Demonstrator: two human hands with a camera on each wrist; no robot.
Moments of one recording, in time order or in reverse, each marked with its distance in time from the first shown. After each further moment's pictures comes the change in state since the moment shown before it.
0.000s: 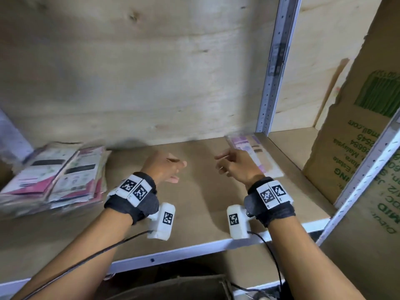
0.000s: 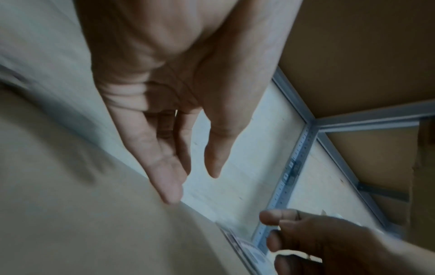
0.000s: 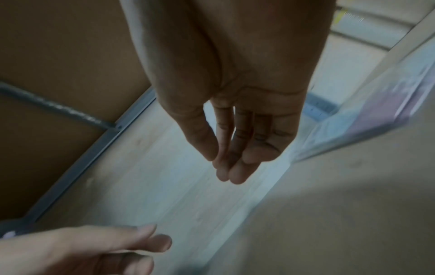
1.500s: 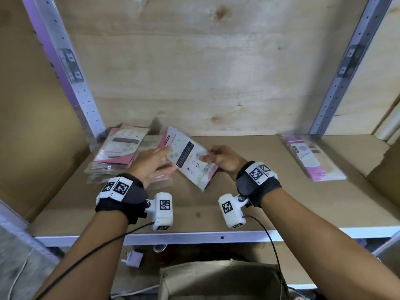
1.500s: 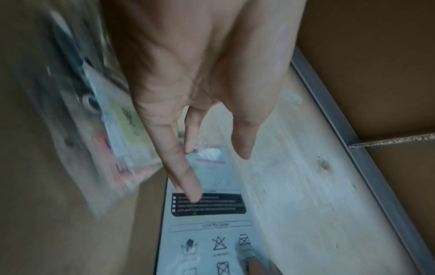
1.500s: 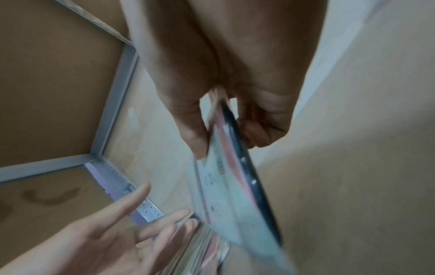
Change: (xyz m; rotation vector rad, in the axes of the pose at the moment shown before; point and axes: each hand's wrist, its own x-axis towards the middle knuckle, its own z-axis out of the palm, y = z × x) left_hand -0.049 -0.098 -0.163 -0.569 0.145 -0.127; right_hand -0.001 -0.074 0.180 0.096 -0.398 0.019
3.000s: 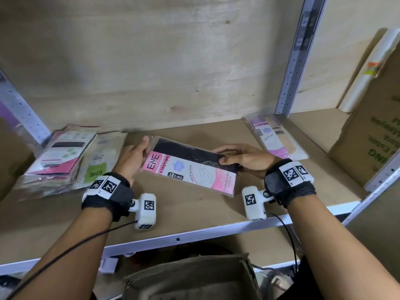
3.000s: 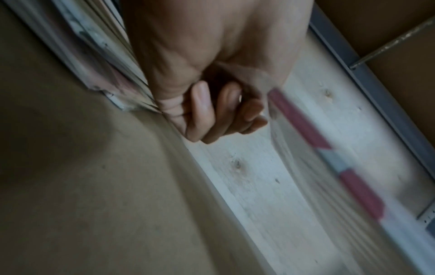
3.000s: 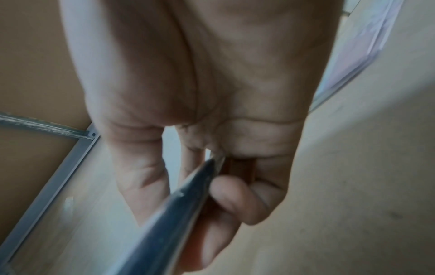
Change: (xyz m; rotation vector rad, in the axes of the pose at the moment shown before) left_hand 0.050 -0.030 0.079 0.260 0.047 0.126; right_hand -0.050 0.070 -0.150 -0.012 -0.127 0.024
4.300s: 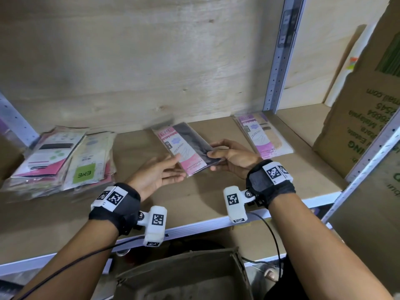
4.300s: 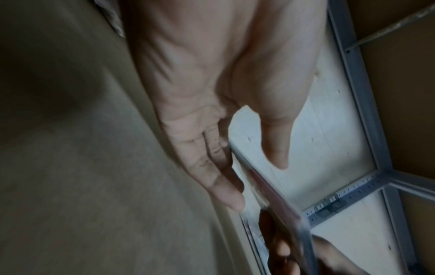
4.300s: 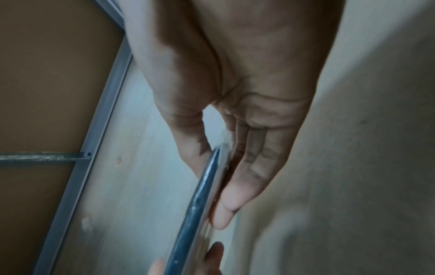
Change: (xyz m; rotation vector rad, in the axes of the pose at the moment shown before) left_hand -0.054 0.000 0.064 -0.309 -0.486 -0.139; right_hand -0.003 0.011 0.011 0.499 0.219 0.047
